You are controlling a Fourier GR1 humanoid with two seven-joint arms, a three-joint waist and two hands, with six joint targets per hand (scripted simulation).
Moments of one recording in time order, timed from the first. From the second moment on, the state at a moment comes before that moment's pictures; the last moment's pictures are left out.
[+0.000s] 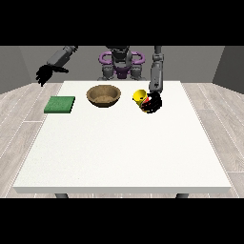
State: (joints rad) left arm -0.58 0.18 0.21 -0.76 -0.15 0.41 -0.76; right arm -0.36 -0.37 -0.32 -1.21 -0.27 0.36 -0.39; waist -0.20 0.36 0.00
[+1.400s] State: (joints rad) left arm -0.69 0.03 -0.32 -0.85 -0.92 0.54 0.06; right arm -0.27 -0.49 -0.42 -0.69 -0.22 0.39 -0.54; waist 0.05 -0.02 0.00
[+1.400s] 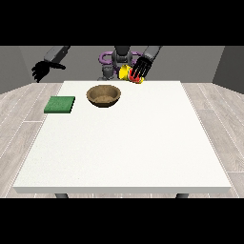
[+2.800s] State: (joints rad) left arm -0.85 0.00 -0.76 -0.90 -1.42 0.19 0.43; right arm -0.52 -0.46 -0.36 -0.63 -0.19 0.34 -0.46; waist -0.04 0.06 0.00
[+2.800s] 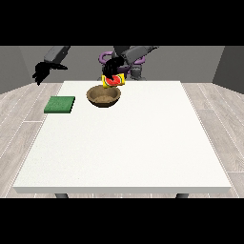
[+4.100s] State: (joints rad) left arm -0.78 0.10 -0.36 -1.15 -1.18 0.22 0.24; right arm -0.47 -0.42 -0.38 -0.57 -0.22 0.31 -0.42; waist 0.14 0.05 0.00
